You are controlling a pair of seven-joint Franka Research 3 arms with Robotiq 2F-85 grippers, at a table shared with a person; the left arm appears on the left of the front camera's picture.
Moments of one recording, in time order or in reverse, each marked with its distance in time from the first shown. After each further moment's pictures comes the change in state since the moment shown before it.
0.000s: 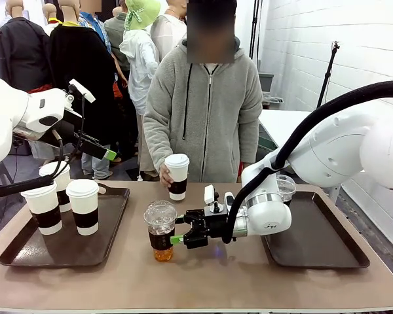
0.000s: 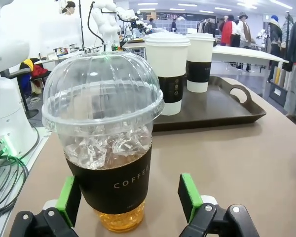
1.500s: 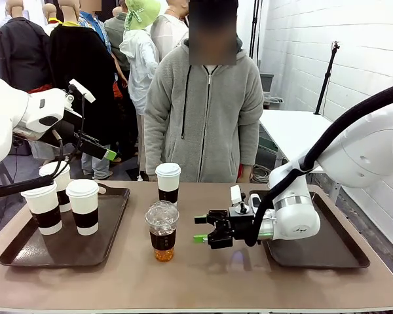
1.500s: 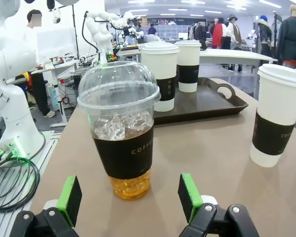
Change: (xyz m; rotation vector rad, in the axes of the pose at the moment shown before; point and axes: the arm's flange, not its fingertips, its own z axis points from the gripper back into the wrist) left arm 0.000 0.000 0.000 0.000 0.000 0.000; right arm -0.002 0.021 0.066 -0.044 -0.038 -0.031
